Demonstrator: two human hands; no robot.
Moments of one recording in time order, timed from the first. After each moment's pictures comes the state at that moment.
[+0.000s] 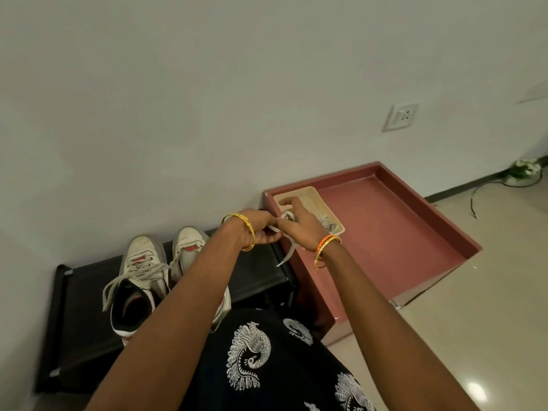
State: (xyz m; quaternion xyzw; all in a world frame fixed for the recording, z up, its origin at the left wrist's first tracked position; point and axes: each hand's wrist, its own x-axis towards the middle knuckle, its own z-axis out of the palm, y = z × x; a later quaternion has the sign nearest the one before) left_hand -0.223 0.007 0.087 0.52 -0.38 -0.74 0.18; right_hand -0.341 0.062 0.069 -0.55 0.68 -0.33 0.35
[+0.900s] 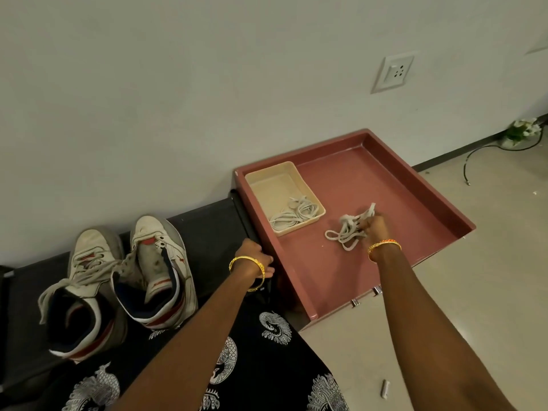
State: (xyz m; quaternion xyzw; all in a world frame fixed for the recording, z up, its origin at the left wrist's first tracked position) left_hand -0.283 0.034 -0.046 0.64 -0.44 -0.62 0.11; right_hand -0.540 0.078 -0.058 -0.05 0.74 -0.55 0.39
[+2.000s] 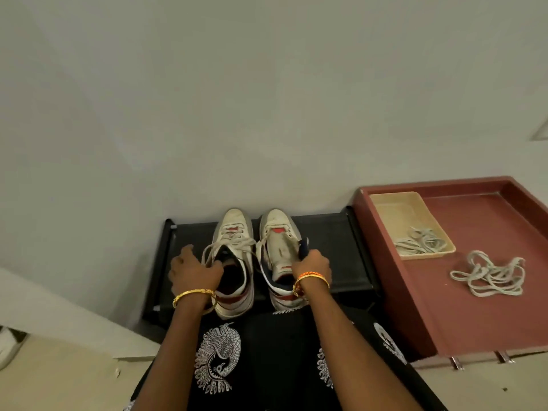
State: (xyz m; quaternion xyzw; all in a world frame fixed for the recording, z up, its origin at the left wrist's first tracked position) left_hand 0.029 0.063 -0.007 0.84 -0.42 -0.26 0.23; right_hand -0.167 0.043 -0.033 -0.42 0.81 -0.18 0.36
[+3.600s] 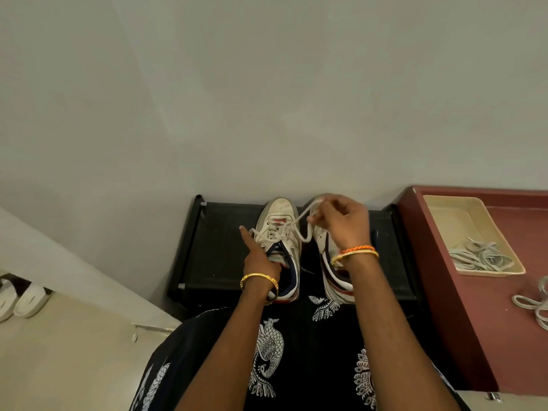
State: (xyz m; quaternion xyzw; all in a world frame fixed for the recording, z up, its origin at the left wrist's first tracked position) left_hand -0.006 0.046 -0.046 0.76 -0.41 -0.42 0.28; right_hand -0.136 0.011 0.025 -0.41 0.57 -0.53 0.48
